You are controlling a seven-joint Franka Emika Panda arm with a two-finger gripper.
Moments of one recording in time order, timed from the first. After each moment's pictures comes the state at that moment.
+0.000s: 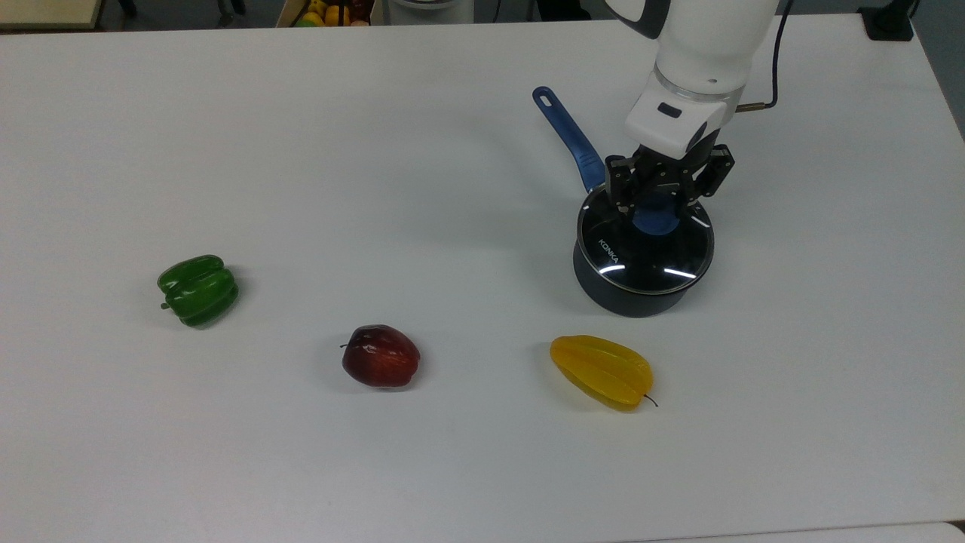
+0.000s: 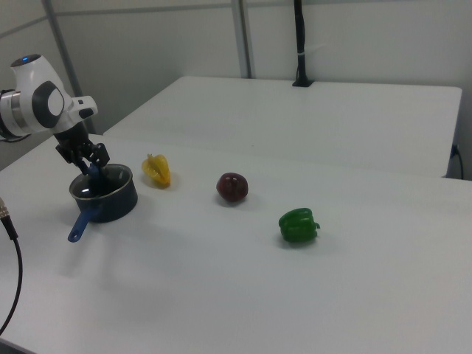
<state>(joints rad) 0.50 0.49 0.02 -1.48 -0.13 2.15 0.38</state>
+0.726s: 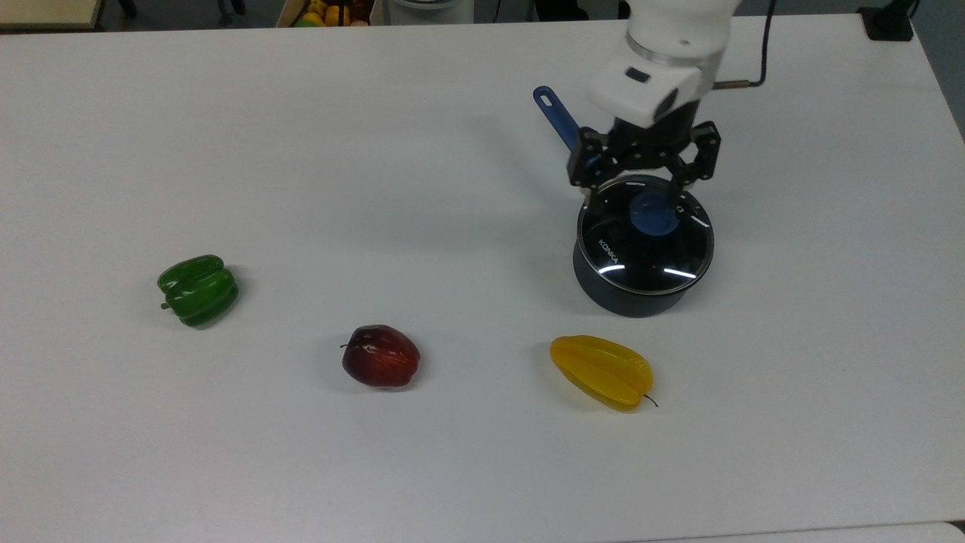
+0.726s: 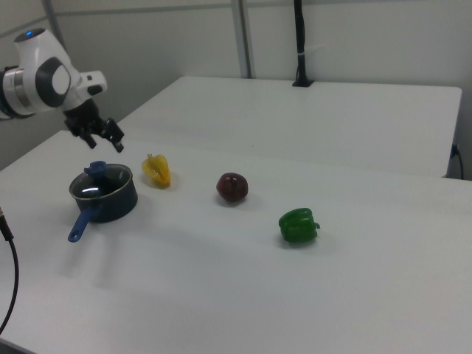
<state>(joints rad) 0.45 0.41 0.01 -1.46 -0.13 2.13 0.39</state>
